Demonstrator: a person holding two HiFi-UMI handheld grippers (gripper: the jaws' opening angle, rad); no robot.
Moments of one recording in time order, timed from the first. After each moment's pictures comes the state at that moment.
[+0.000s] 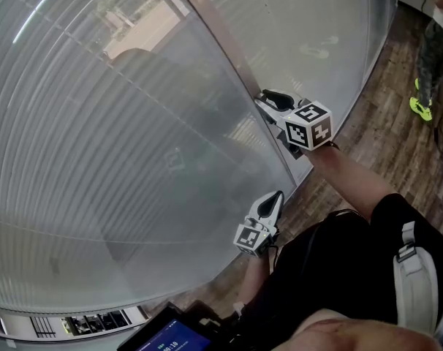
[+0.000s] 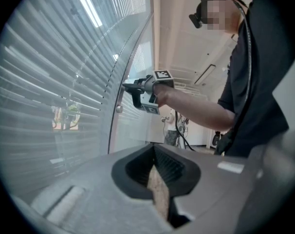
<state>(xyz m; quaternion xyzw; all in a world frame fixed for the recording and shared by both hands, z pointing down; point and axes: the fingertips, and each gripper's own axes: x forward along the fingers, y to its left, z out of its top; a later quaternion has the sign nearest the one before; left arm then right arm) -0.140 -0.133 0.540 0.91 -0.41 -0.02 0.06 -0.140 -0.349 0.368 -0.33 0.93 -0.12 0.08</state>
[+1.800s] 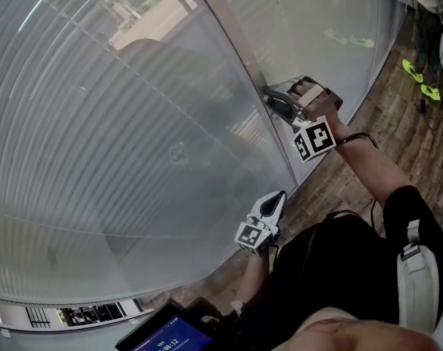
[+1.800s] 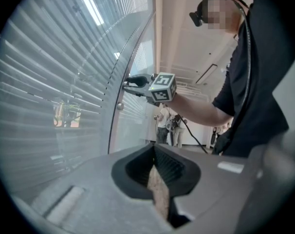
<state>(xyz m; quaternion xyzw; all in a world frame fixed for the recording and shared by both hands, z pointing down) -0.141 -0.136 0.546 0.91 -0.42 -0.02 0.07 -0.156 -0.332 0.379 -0.27 0.73 0.57 -0.27</state>
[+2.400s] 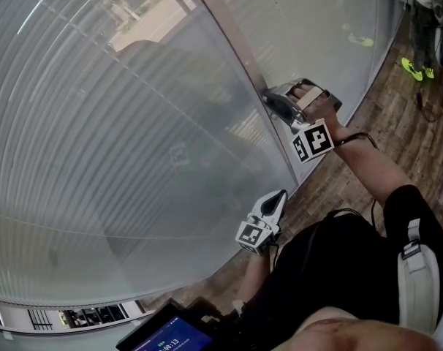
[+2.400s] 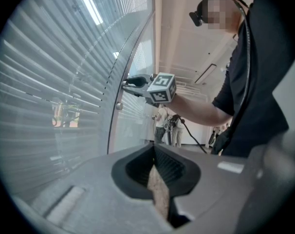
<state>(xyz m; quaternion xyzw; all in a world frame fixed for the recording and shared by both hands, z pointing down) -0.140 -0.136 0.548 0.91 -0.41 -0.01 0.07 -0.157 -0.330 0.382 -0.28 0.72 0.57 -0.27</state>
